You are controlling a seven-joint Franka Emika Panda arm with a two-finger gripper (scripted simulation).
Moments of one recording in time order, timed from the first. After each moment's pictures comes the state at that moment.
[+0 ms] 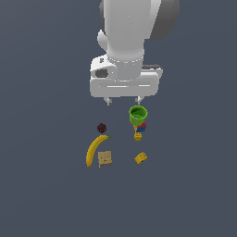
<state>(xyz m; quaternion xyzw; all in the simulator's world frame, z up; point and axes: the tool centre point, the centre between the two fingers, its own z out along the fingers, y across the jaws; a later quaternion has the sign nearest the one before) 0.003 0.017 0.318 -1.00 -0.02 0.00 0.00</state>
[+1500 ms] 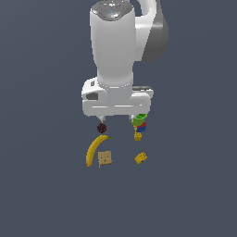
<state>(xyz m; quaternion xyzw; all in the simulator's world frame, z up) 0.046 -0.004 0.278 -1.00 -0.01 -0.02 0.01</state>
